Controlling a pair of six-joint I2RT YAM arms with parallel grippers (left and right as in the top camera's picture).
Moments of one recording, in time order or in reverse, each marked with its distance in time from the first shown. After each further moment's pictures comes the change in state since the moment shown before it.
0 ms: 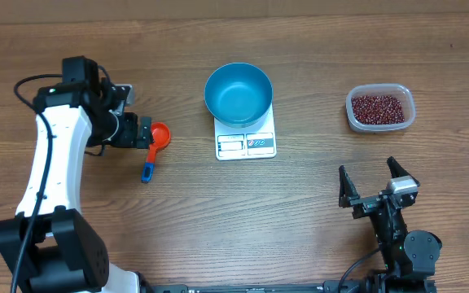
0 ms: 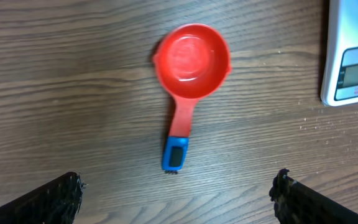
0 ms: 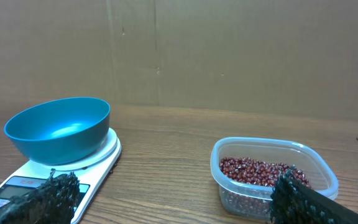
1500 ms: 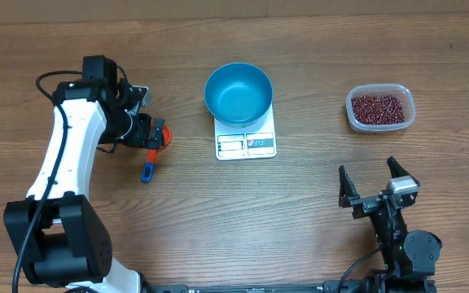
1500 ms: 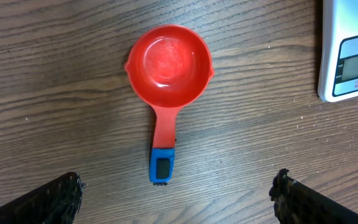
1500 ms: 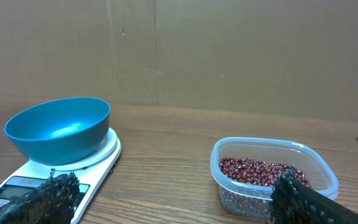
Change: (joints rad) left arm -0.053 0.051 0.000 0.019 0.000 0.016; right arm 0.000 0.000 0.000 0.000 0.000 0.000
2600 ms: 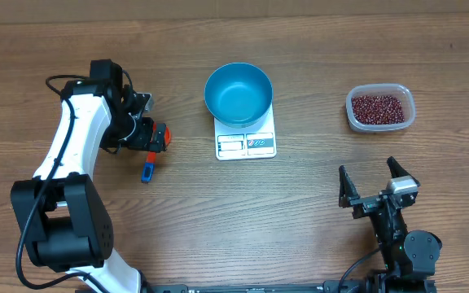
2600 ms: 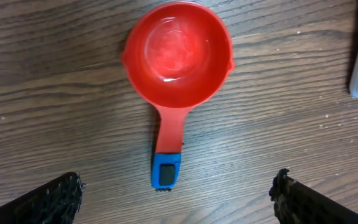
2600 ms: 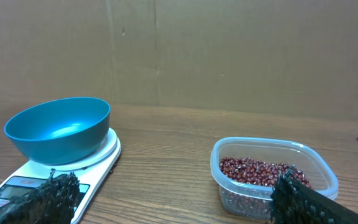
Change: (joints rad) left arm 0.000 0.087 0.000 0.002 -0.023 0.000; right arm 0.000 0.000 0.000 0.001 0.000 0.000
